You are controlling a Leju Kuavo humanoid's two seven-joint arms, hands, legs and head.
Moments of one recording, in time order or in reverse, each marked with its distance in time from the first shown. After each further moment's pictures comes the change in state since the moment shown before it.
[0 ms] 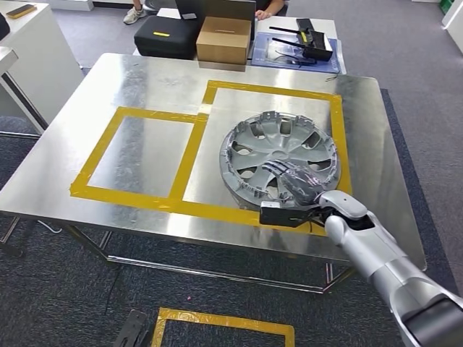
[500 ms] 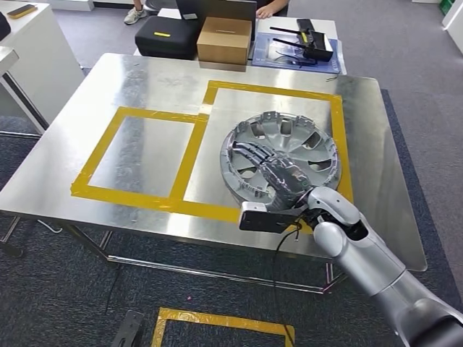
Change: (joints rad) left arm 0.001 0.000 0.029 0.000 0.008 0.010 -0.012; right arm 0.082 -0.025 0.006 -0.455 -0.095 0.008 0.111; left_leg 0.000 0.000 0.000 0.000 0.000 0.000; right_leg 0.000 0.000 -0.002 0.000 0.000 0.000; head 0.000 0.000
